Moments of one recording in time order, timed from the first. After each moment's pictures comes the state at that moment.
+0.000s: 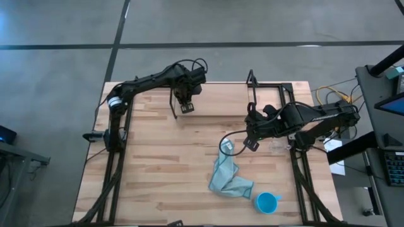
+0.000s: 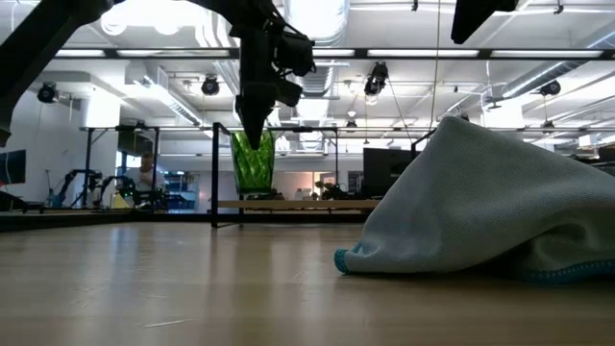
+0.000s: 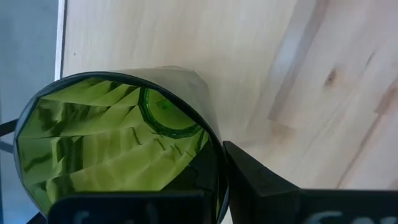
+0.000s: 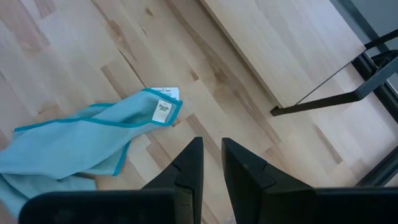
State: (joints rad) left arm 0.46 1.97 1.90 -1.37 -0.12 0.17; right arm 0.24 1.40 1.52 -1.40 0.39 0.76
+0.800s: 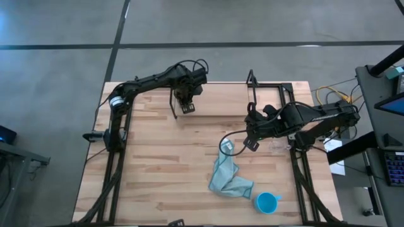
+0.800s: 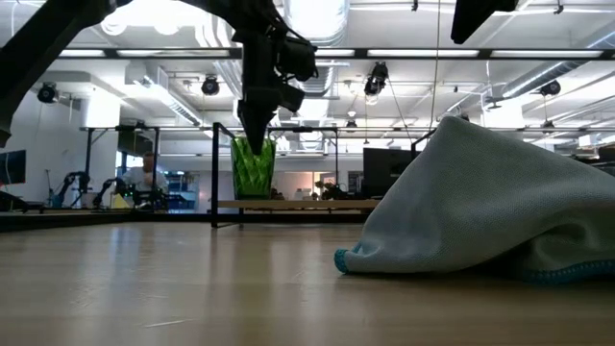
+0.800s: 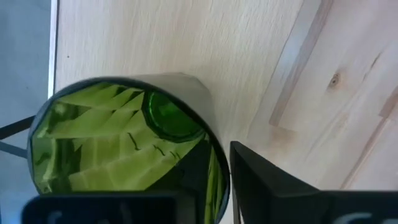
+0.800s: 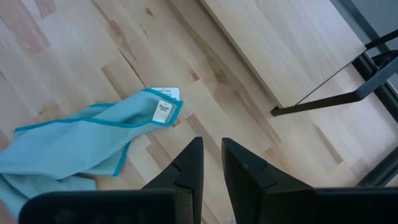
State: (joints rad) left arm 0.47 1.99 1.90 -1.36 -0.11 0.17; right arm 0.24 1.40 1.52 -1.40 0.39 0.76
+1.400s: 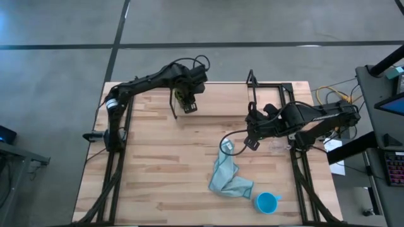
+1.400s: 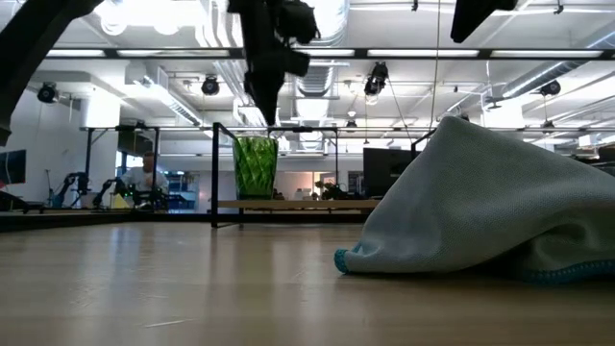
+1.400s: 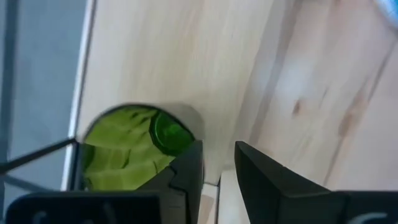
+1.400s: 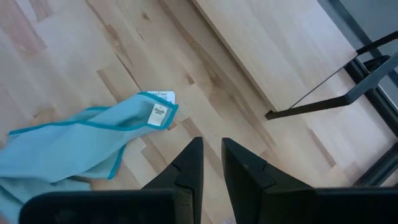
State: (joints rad) left arm 0.41 1.92 1.99 -1.35 -0.10 0.16; right arm 0.24 1.39 1.52 -1.40 0.42 0.75
